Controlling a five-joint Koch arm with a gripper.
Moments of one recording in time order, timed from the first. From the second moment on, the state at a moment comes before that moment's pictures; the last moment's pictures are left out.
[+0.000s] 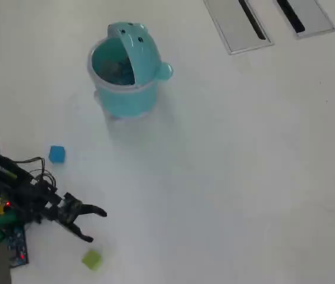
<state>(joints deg) 49.0 127.6 122.9 42.0 -90.6</state>
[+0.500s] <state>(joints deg) 60.6 109.6 122.3 43.4 -90.7</state>
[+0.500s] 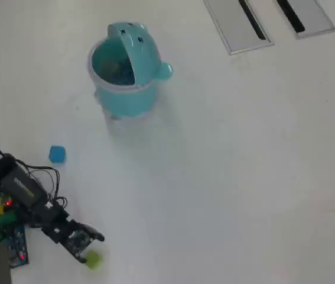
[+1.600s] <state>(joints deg) 67.9 99.9 118.0 45.1 -104.0</state>
